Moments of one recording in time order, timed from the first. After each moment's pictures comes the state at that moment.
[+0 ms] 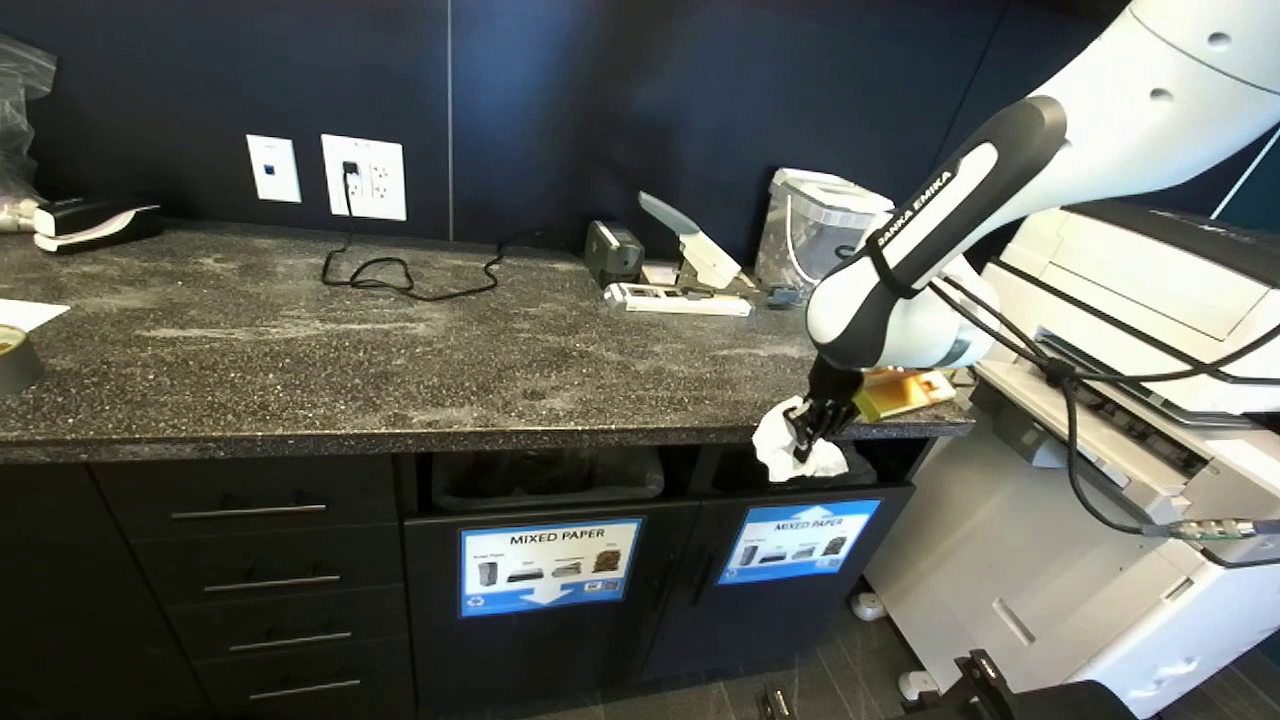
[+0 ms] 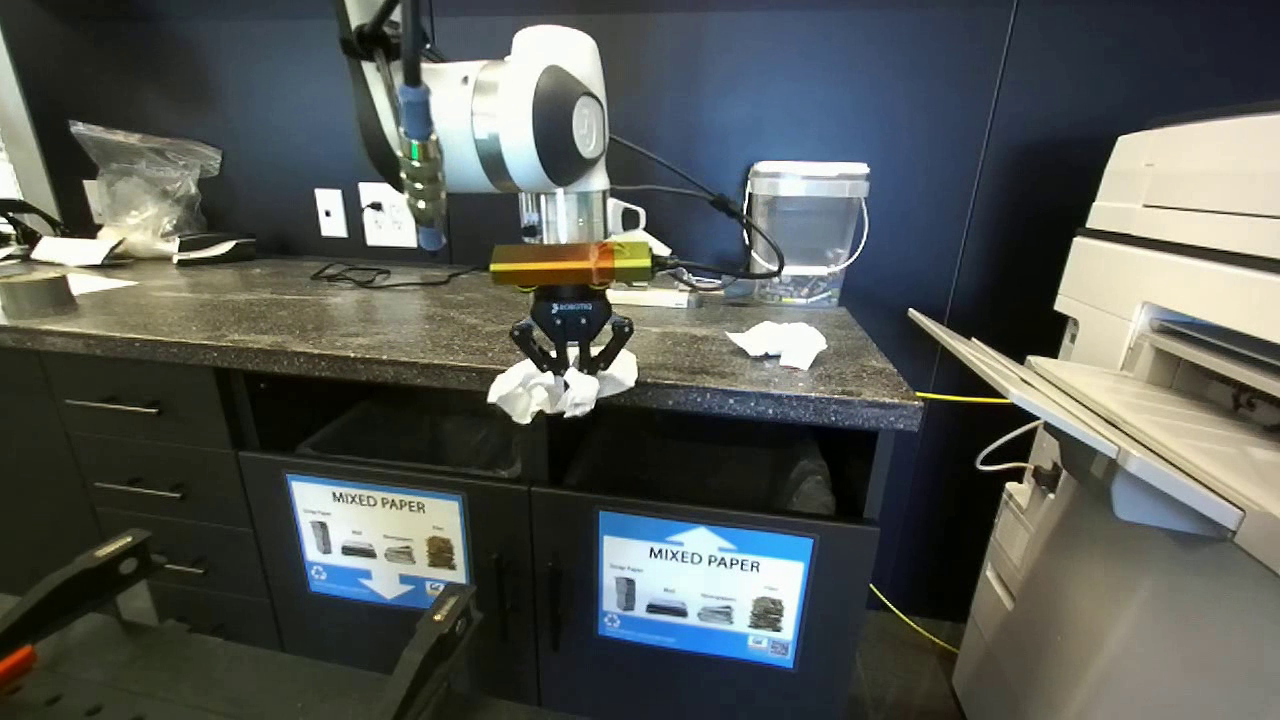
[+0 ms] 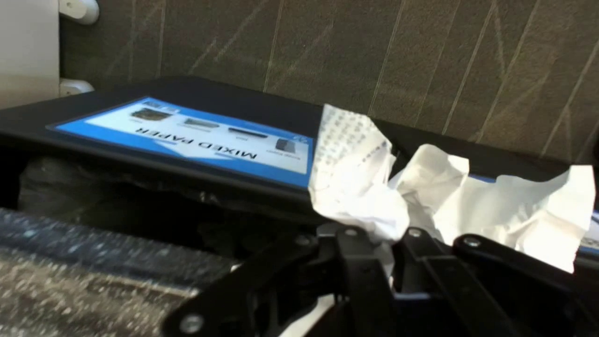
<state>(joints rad) -0.11 0.43 0.01 -2.31 -0.13 2.79 -0.28</state>
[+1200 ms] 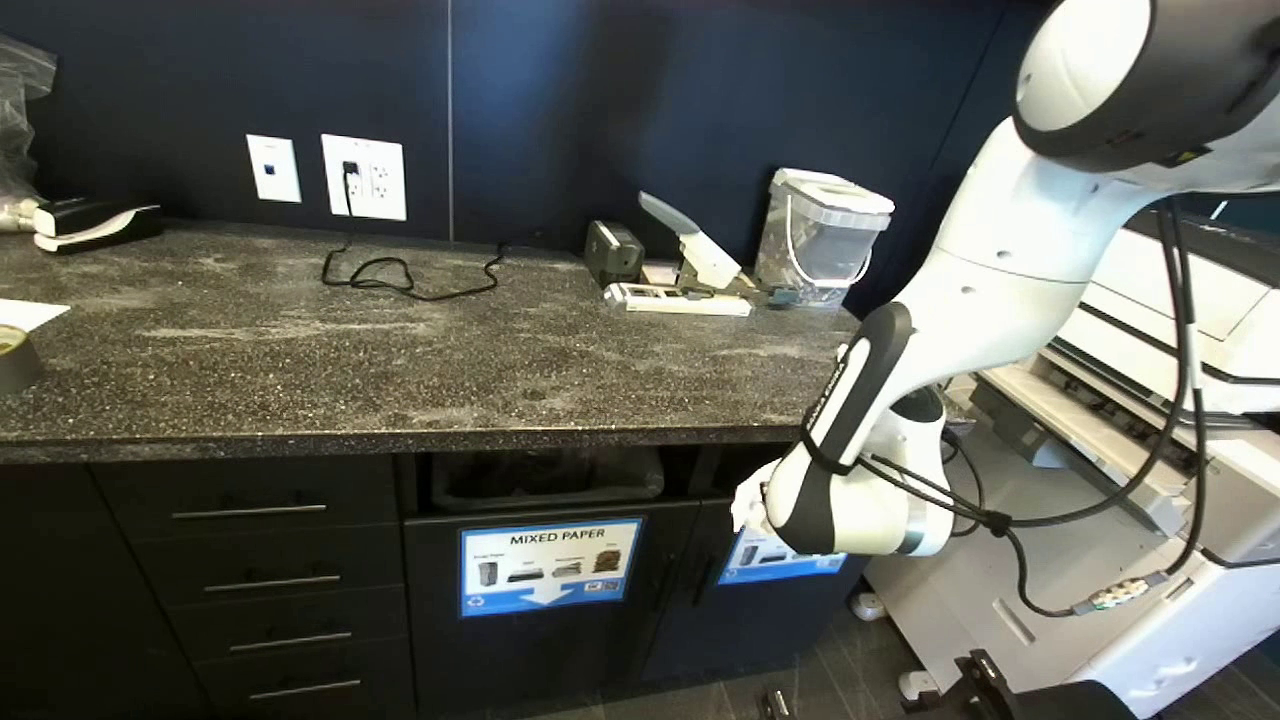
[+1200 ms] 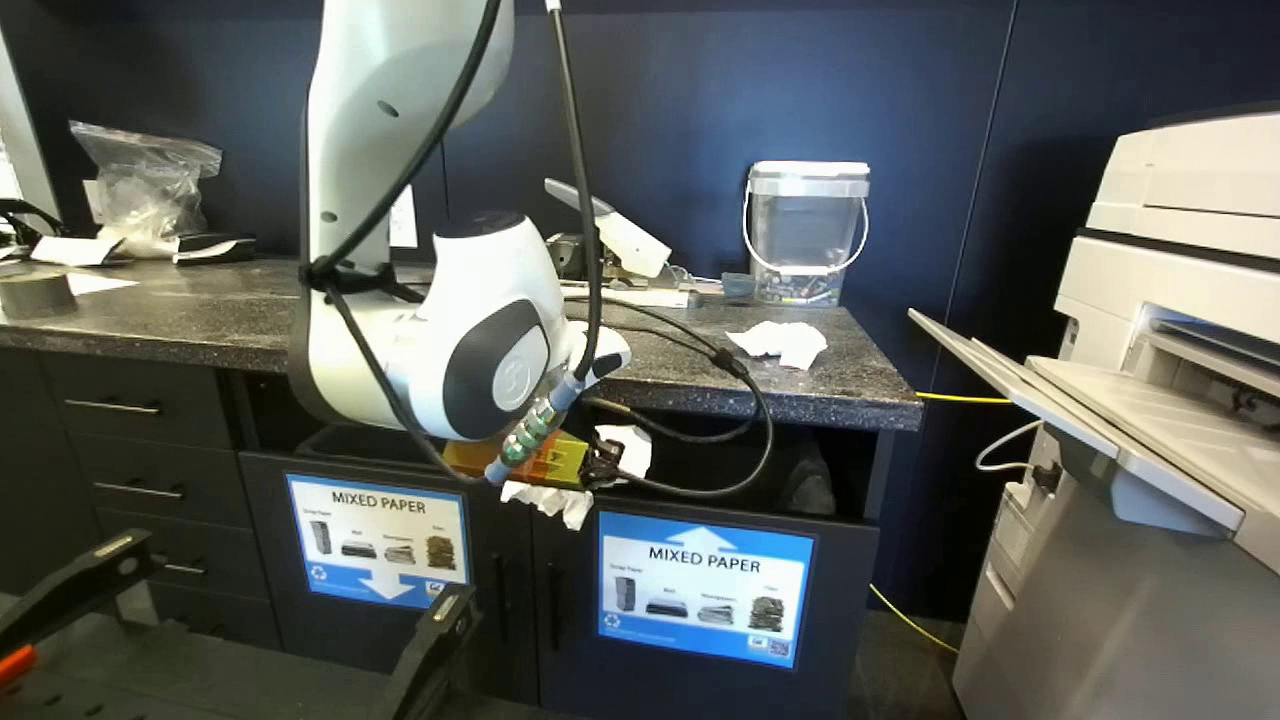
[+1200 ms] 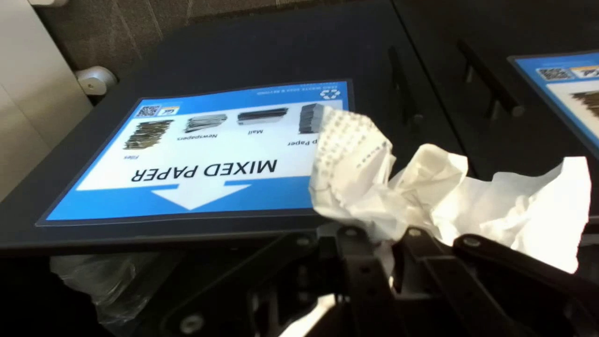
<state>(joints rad) 0.01 0.85 -0.07 -2.36 0.09 3.63 -0.05</state>
